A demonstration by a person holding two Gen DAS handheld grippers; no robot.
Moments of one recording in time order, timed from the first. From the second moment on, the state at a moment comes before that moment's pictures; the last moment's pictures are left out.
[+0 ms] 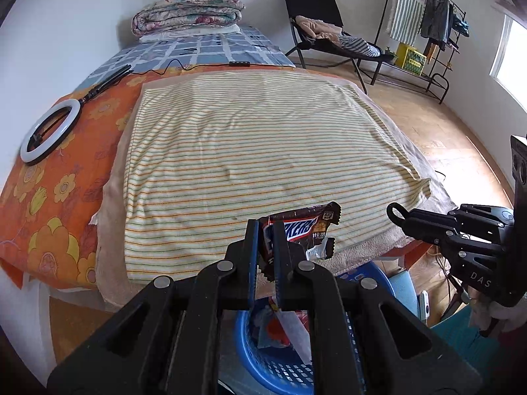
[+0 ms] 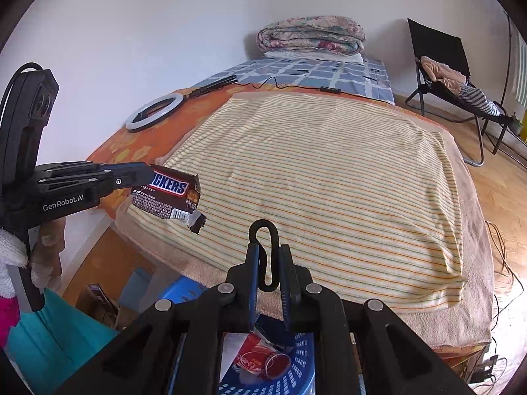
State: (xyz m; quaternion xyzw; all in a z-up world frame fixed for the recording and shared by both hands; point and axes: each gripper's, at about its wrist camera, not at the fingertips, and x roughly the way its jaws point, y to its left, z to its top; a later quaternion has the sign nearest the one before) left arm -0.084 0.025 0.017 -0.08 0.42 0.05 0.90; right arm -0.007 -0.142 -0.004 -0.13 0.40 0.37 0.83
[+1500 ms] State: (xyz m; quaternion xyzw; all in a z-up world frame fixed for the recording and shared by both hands) left arm -0.126 -0.025 -0.097 -0.06 0.53 0.03 0.84; right arm -0.060 -0.176 -0.104 -0.13 0.50 0.36 0.78
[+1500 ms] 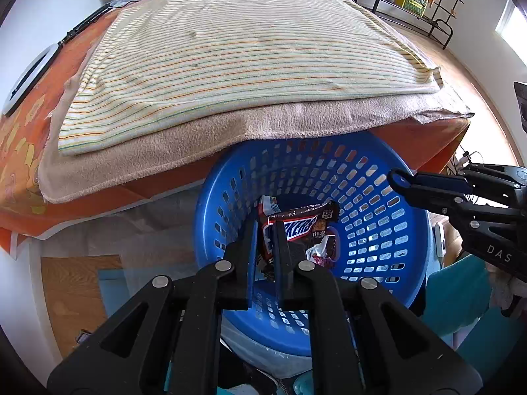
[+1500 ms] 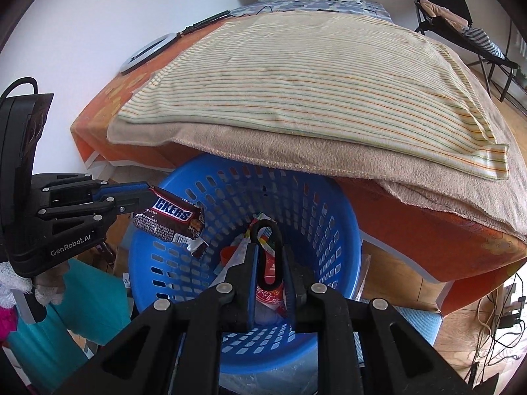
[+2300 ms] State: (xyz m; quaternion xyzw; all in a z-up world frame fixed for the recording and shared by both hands) left arm -0.125 -0.025 -0.107 -0.05 0.54 0.05 0.84; right arm -0.054 -0.177 -0.111 -0.13 0.51 0.34 0.78
